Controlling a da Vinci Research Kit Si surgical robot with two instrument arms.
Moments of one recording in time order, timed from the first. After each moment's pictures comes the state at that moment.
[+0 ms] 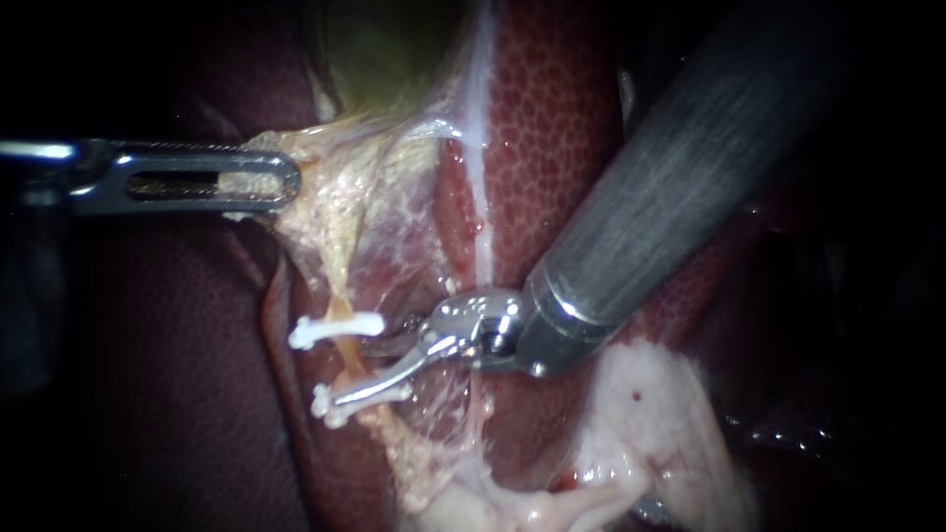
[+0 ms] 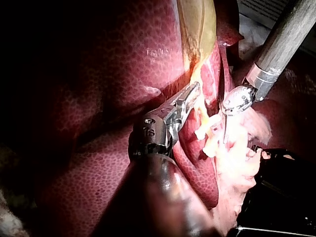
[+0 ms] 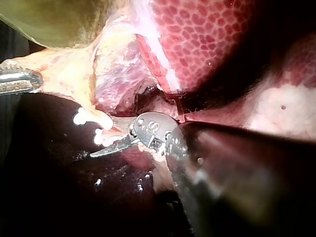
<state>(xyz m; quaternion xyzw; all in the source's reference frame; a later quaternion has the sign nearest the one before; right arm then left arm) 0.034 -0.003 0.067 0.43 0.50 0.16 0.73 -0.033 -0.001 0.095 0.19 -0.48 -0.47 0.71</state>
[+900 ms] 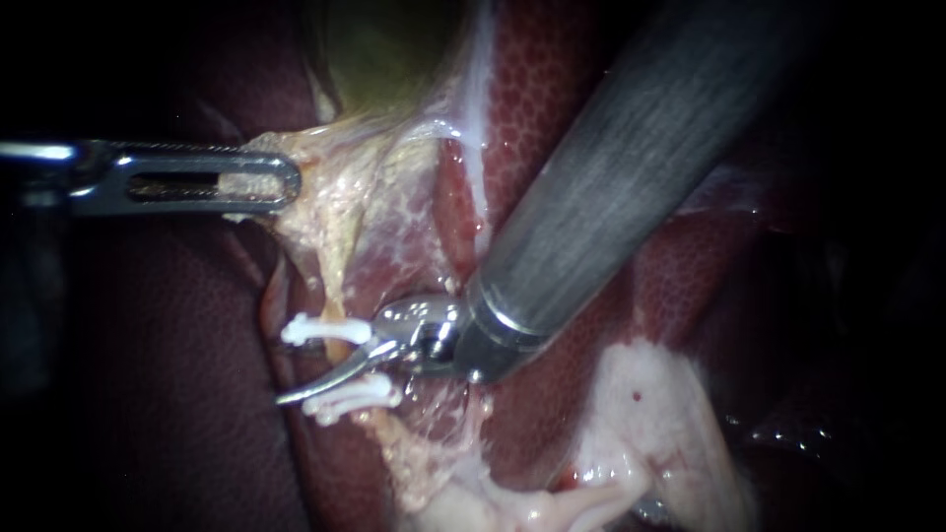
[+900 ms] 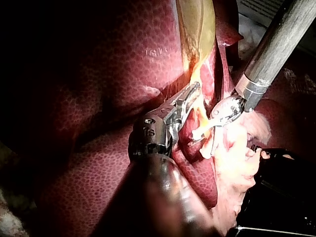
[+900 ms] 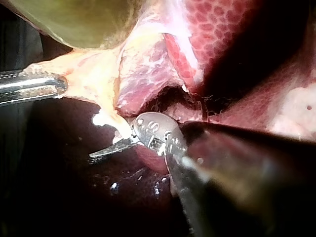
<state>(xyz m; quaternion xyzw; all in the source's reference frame) 0.039 -0.003 0.068 0.43 0.51 0.16 0.73 -0.033 -0.001 0.095 0.19 -0.48 -0.47 0.71</state>
